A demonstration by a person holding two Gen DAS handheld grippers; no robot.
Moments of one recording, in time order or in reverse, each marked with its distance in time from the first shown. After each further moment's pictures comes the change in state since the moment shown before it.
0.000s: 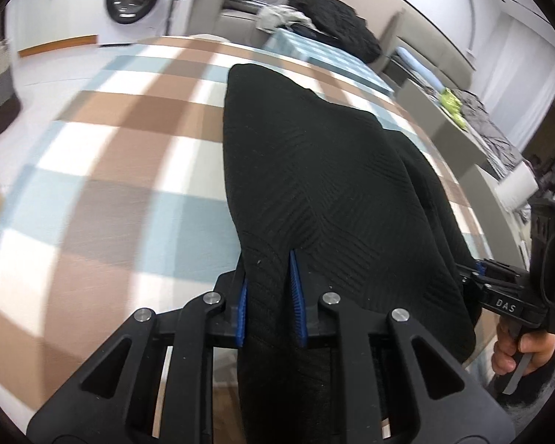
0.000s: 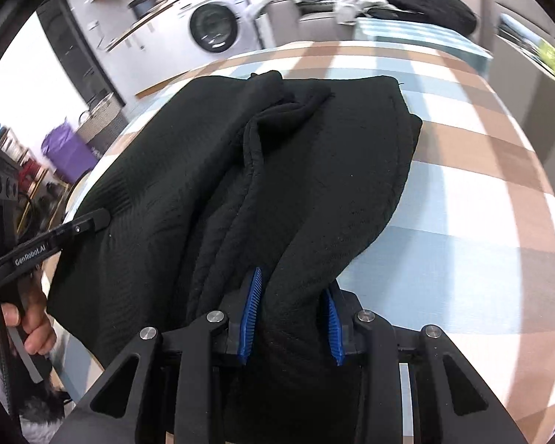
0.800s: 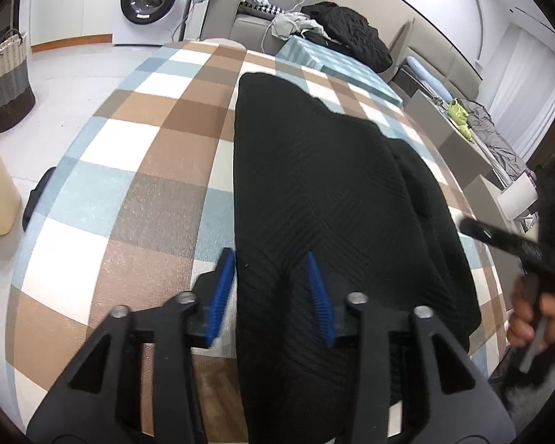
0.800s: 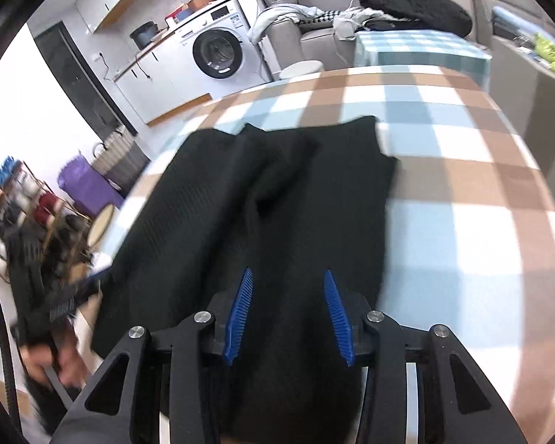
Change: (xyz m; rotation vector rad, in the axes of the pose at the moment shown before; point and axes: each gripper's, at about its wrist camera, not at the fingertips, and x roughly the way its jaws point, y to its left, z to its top) left arm -0.028 0.025 -0.003 -0.022 -0.029 0.013; right arm -0.012 -0.002 0.045 0.103 -0.075 0.093
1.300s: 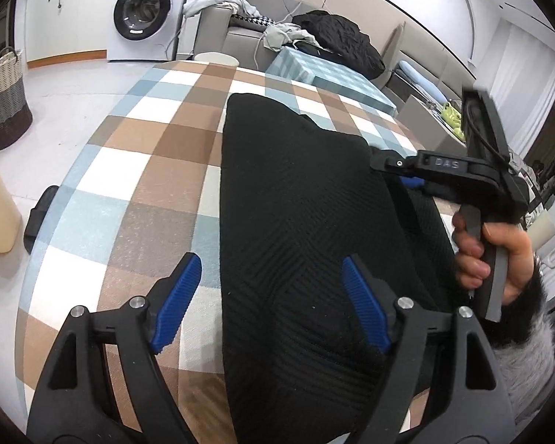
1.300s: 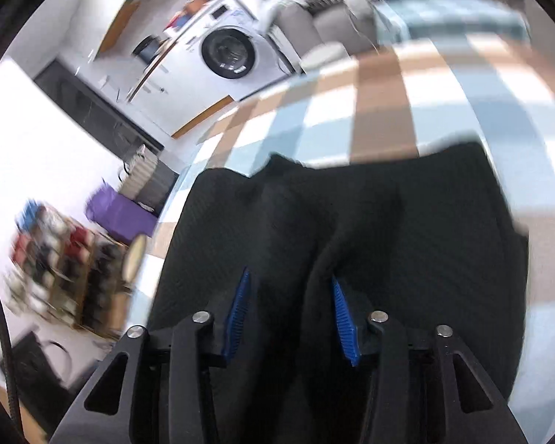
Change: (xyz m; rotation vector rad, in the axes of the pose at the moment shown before) left arm -0.004 -0.012 0.013 0.038 -0.033 -0.006; right arm 0.095 0.018 0.085 0.059 0.019 0.141
